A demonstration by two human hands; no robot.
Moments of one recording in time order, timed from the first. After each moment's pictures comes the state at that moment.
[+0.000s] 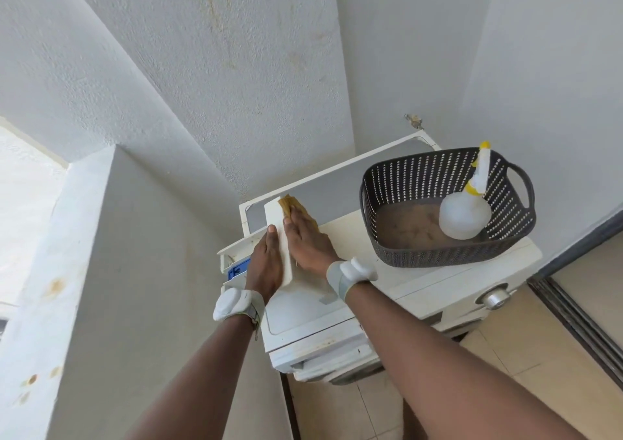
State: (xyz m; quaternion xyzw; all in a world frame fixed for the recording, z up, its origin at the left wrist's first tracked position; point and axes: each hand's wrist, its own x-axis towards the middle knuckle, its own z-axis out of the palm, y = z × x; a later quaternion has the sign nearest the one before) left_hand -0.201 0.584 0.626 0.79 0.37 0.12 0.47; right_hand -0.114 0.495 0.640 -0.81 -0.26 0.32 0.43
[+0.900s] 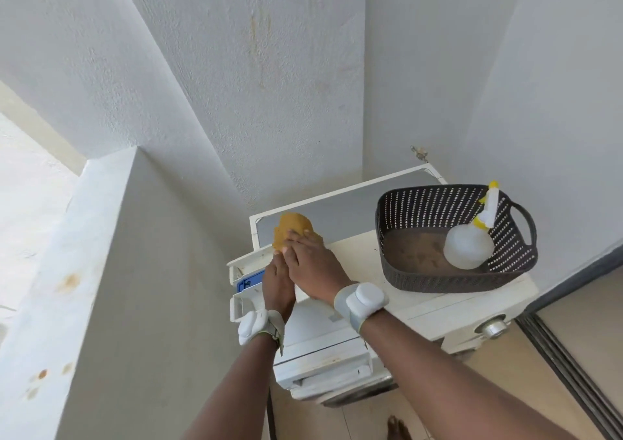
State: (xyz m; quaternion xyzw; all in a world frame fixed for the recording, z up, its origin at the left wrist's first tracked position) left_hand -0.216 0.575 0.619 0.76 0.41 0.16 0.48; right_hand -0.140 0.502 0.666 -0.84 -0.39 0.21 0.30
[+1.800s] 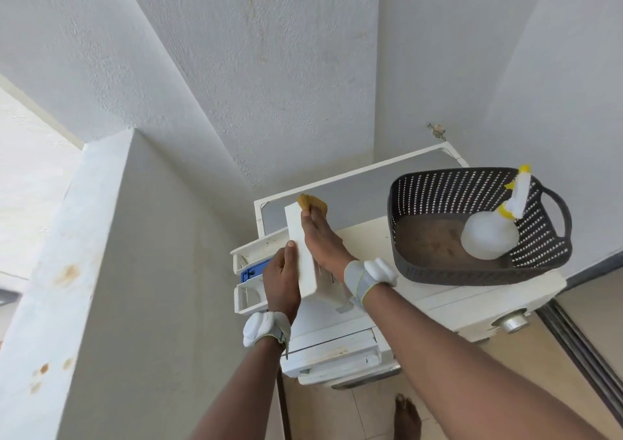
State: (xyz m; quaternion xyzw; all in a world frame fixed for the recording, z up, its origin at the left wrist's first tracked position) left_hand -0.219 0.574 0.602 0.68 0.40 0.26 0.56; right_hand -0.109 0.518 0.655 -0.77 -0.22 0.35 0.49
